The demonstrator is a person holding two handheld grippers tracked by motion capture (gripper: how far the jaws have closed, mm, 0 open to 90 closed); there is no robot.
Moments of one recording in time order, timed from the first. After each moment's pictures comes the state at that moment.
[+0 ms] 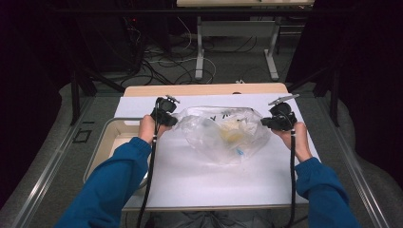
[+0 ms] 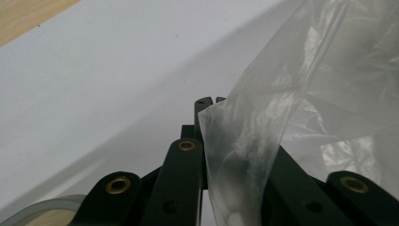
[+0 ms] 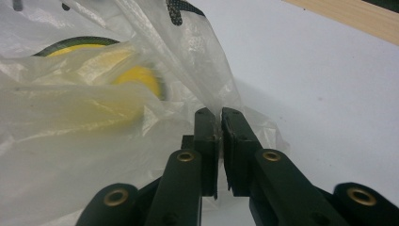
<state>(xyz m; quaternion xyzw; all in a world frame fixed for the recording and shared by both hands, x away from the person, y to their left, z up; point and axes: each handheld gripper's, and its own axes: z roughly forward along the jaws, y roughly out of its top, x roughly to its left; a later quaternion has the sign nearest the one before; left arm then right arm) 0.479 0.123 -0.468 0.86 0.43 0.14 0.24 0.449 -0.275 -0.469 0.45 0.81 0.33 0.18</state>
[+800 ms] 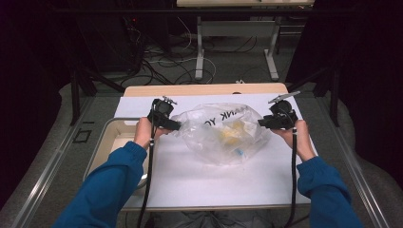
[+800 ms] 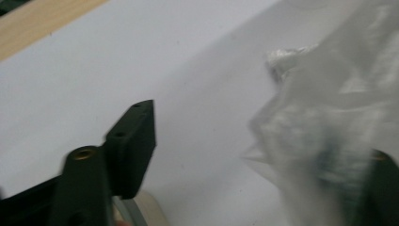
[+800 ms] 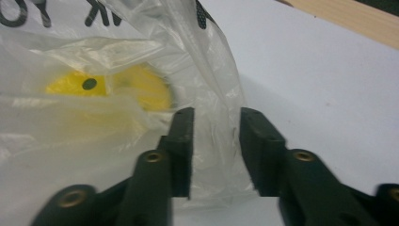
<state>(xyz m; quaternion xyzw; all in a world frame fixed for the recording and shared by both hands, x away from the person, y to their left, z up) 0.464 0.132 -0.453 0.85 0.42 0.16 0.27 0.442 -0.272 -0.449 0.45 0.82 0.33 0.16</state>
